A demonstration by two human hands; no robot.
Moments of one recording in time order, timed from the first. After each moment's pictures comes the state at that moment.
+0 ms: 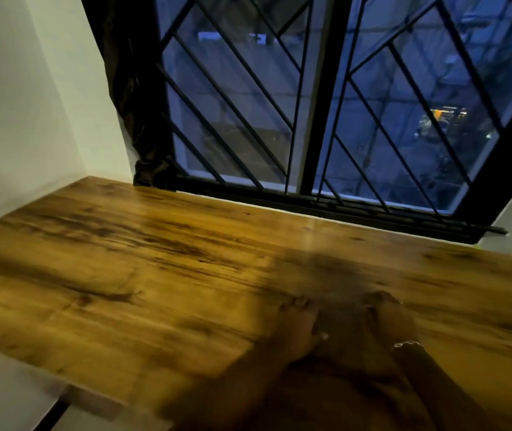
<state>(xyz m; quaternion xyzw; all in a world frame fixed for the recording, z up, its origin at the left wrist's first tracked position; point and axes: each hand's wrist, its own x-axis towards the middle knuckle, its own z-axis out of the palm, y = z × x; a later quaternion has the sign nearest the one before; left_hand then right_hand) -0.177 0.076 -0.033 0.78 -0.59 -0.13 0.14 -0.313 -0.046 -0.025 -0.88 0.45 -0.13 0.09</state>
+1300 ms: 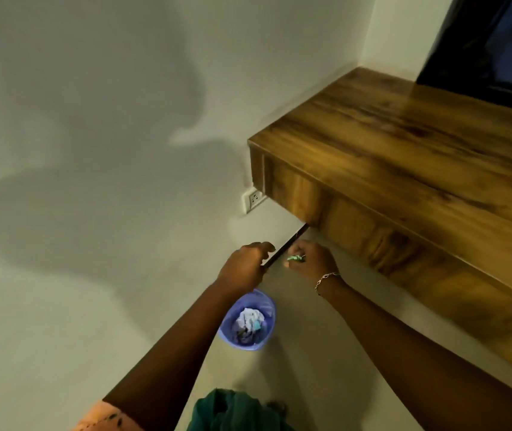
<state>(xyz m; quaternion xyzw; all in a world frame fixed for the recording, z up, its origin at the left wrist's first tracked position) 0.130 0.681 -0.086 0.92 -0.30 -0.15 0.19 0.084 0.532 -0.098 -0.90 0.18 0.03 0.39</state>
